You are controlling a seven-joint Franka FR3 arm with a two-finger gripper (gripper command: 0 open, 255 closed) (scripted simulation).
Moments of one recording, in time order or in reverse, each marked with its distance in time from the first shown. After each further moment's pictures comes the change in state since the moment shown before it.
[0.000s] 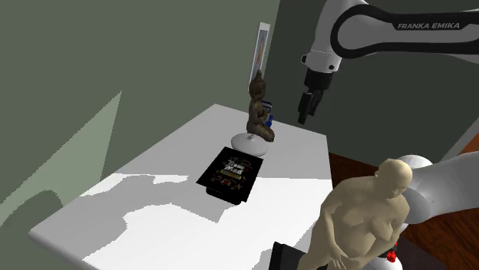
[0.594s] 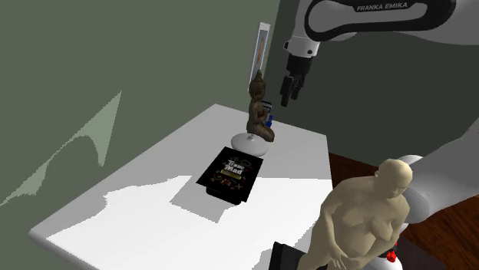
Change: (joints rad) arm -0.012 0.265 -0.021 0.245 -0.028 0.046 -0.052
